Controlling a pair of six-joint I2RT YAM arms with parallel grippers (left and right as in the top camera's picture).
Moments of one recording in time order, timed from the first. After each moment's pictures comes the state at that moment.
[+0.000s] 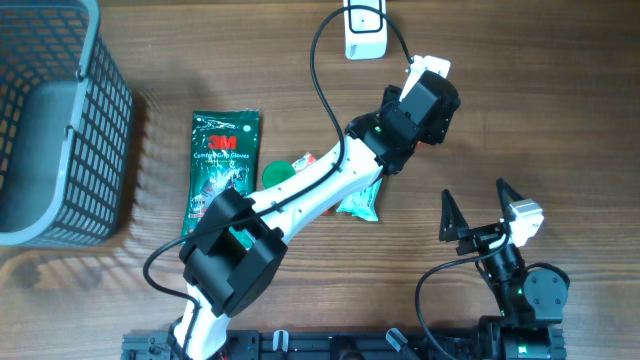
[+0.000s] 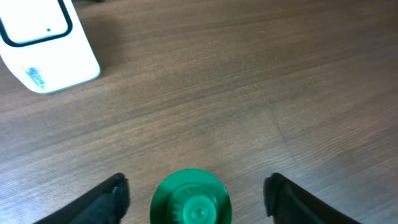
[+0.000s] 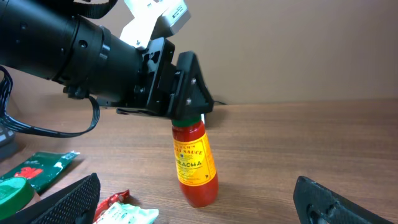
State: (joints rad) left arm -0.86 2.05 1.65 -0.29 -0.26 -0.37; right arm -0.03 0.02 0.01 0.02 -0.28 0.15
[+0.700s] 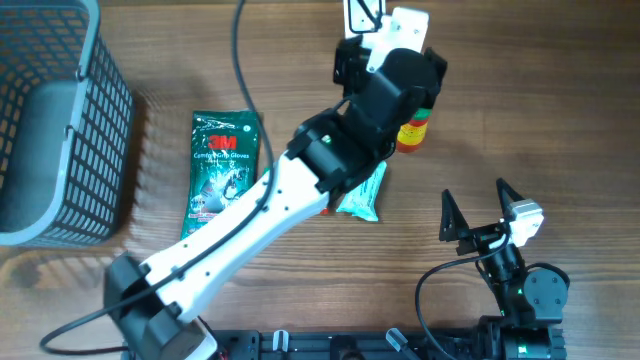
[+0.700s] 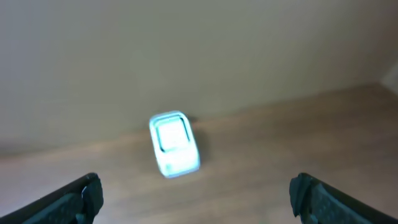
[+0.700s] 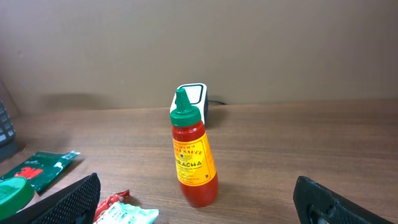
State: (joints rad) left arm -0.86 1.69 1.65 -0.33 -0.59 -0.18; right arm -0.03 0.02 0.01 0.02 -0.28 0.15
